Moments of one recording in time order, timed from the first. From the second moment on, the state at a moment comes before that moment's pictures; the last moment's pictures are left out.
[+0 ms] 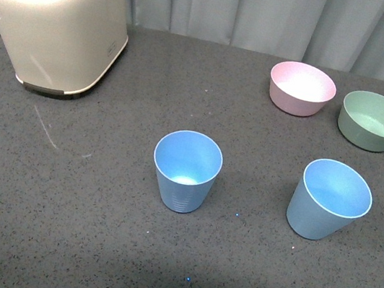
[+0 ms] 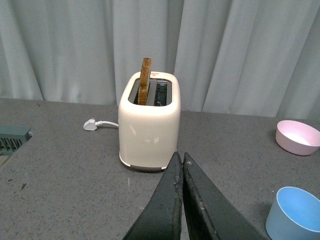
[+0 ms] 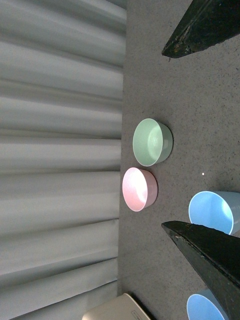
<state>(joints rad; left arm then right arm) 0.00 0.20 0.02 0.20 0.00 -0.01 0.00 0.00 0.00 0.00 0.00 0.00</state>
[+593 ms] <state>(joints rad) 0.00 0.00 0.02 0.00 0.00 -0.01 0.00 0.23 0.05 -0.02 -0.05 -0.22</state>
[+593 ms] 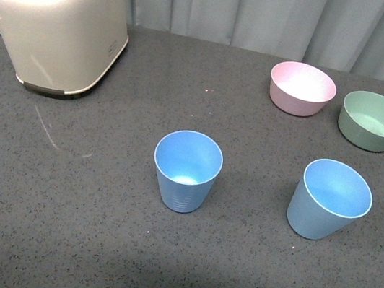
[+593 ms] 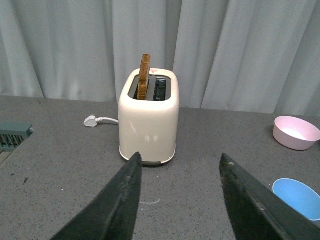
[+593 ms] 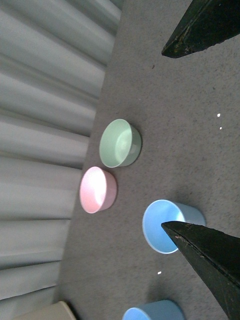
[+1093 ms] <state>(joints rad) 0.00 0.00 0.02 0.00 0.00 0.00 0.12 1.34 0.41 0.28 0.01 -0.02</state>
